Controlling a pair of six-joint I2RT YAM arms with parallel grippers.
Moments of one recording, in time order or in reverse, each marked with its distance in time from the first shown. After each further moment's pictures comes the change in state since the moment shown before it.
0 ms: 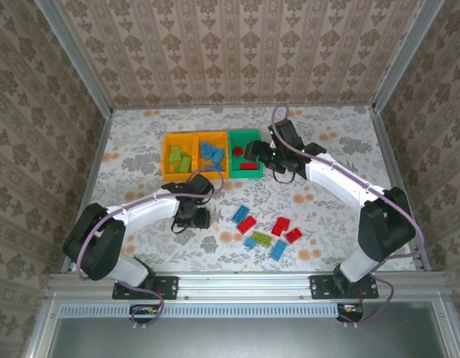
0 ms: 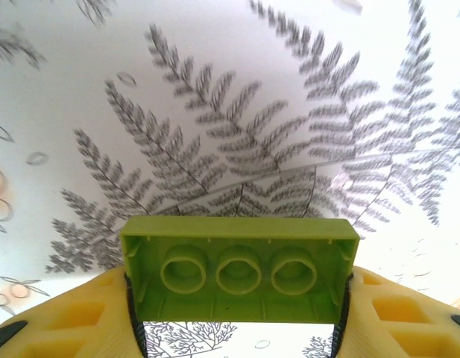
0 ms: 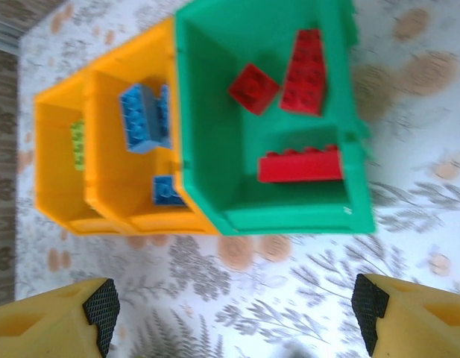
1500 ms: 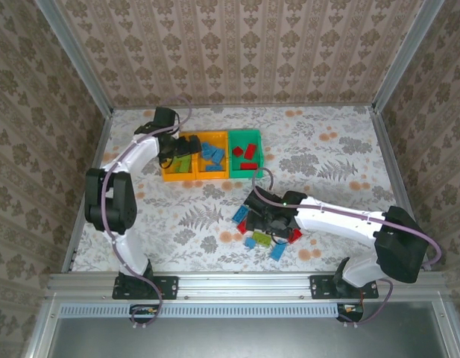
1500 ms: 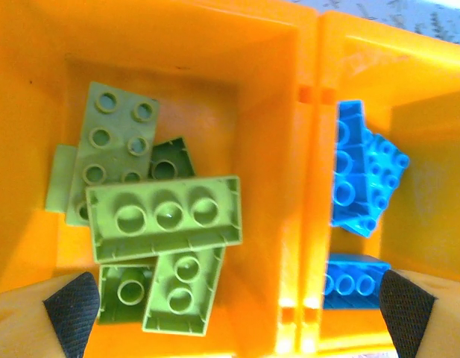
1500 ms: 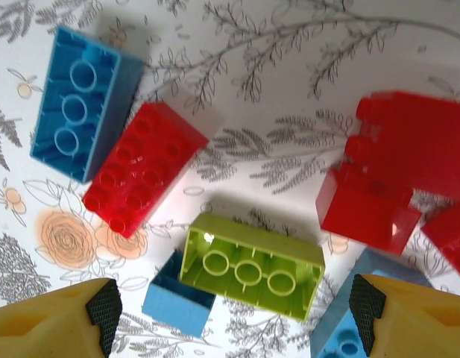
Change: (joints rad) left arm 0.445 0.348 0.604 0.106 0.172 0.183; right arm 0.462 -0.167 -0.308 -0.341 0.212 0.389
